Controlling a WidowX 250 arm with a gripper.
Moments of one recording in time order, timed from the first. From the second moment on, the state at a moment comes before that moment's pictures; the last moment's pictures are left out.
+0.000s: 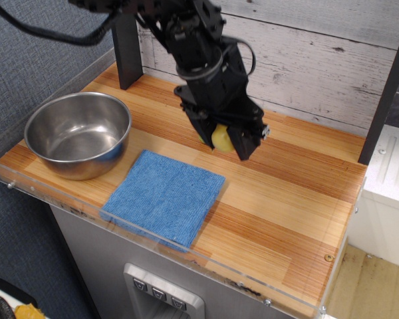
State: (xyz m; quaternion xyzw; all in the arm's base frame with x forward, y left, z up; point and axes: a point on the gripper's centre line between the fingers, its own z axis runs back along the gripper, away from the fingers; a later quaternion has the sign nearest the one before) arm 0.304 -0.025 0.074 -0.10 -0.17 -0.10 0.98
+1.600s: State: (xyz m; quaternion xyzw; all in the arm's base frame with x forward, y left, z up) arm 0.299 -0.040 0.070 -0.07 -0.16 -0.11 0.98
